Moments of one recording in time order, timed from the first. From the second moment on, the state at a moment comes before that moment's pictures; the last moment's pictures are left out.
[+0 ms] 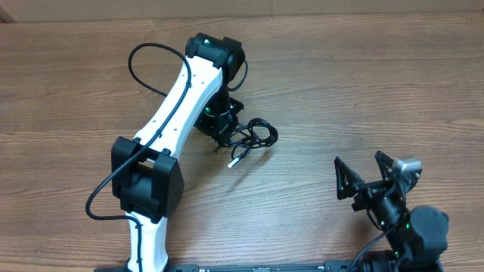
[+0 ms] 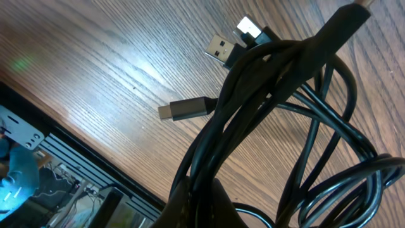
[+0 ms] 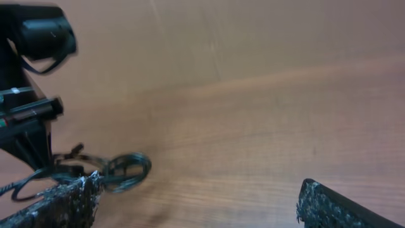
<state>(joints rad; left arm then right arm) -0.43 2.11 1.98 -1.68 0.17 -1.33 0.04 0.18 0.37 -0.41 -0.26 0.25</state>
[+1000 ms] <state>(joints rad) -0.43 2.11 1.99 -1.59 0.34 -1.32 0.04 1.00 0.58 -0.08 -1.02 0.96</state>
